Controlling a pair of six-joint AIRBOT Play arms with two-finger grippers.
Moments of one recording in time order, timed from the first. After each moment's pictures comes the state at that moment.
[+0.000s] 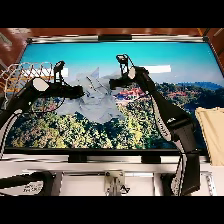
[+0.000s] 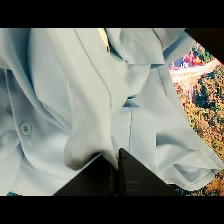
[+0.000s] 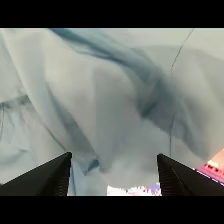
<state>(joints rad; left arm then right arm) -0.20 -1.43 1.20 0.97 -0.80 -1.40 0.39 -2.08 1.98 -1.21 0.95 1.45</state>
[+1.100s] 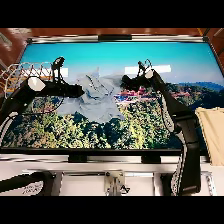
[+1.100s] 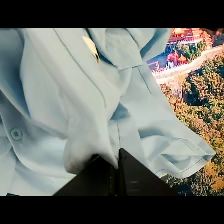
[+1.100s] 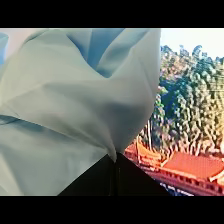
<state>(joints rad) -0.22 -1.36 1.20 0.97 -0.82 -1.32 0.19 -2.22 1.98 -0.76 0.91 1.56</state>
